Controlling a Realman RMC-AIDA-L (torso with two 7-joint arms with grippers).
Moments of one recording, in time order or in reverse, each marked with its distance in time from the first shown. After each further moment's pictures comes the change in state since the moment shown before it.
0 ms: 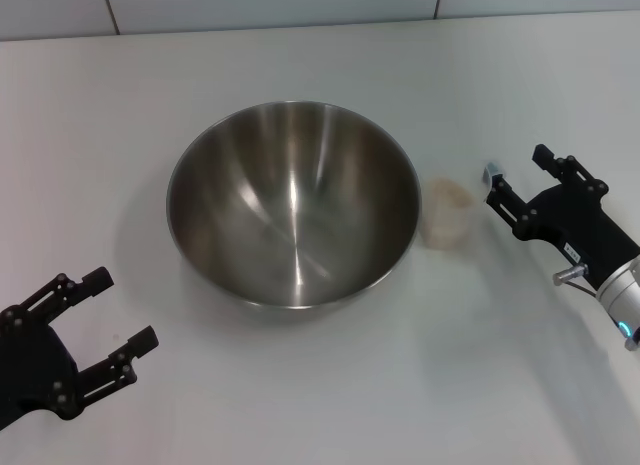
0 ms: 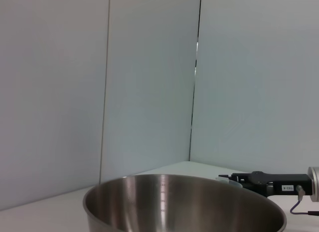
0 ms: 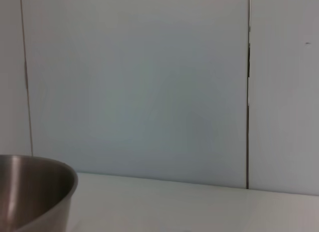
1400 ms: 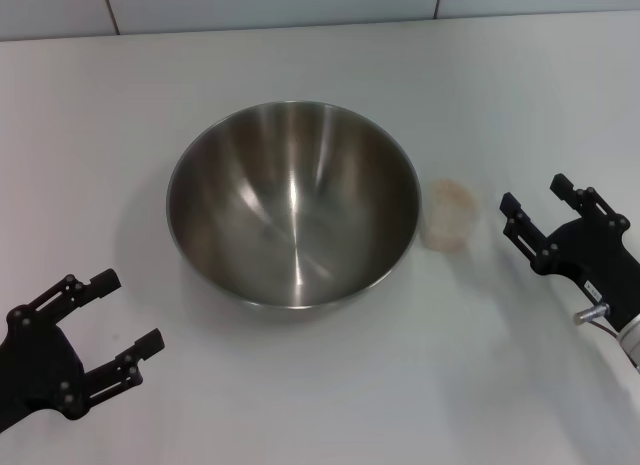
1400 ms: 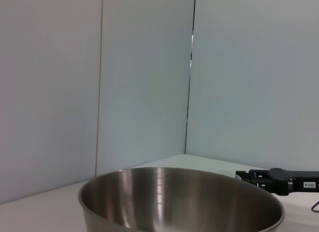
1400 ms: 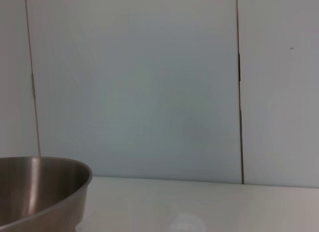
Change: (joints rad) left arm -0.011 0.002 0.014 0.000 0.008 -0.019 0.002; right arm -0.098 0.001 -0.038 0.009 -0.002 -0.102 0.005
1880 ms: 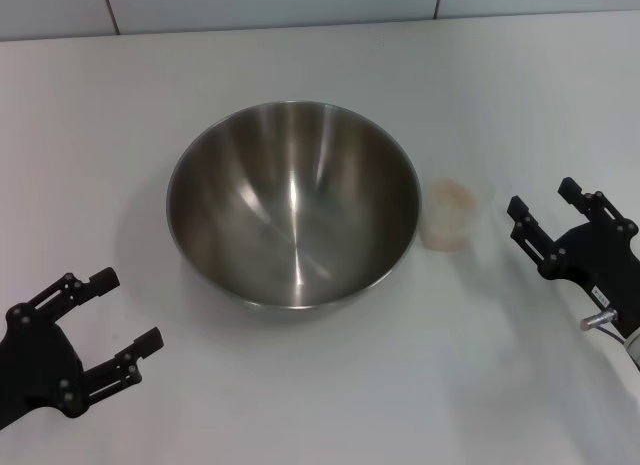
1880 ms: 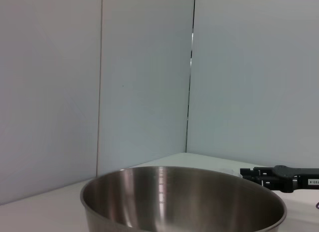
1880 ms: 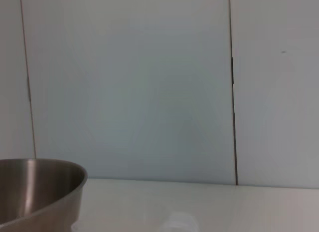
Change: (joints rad) left arm -0.003 0.003 0.001 0.000 -0.001 -0.005 0.007; right arm -0.016 -0.001 0.000 -0.003 0.001 -0.019 0.000
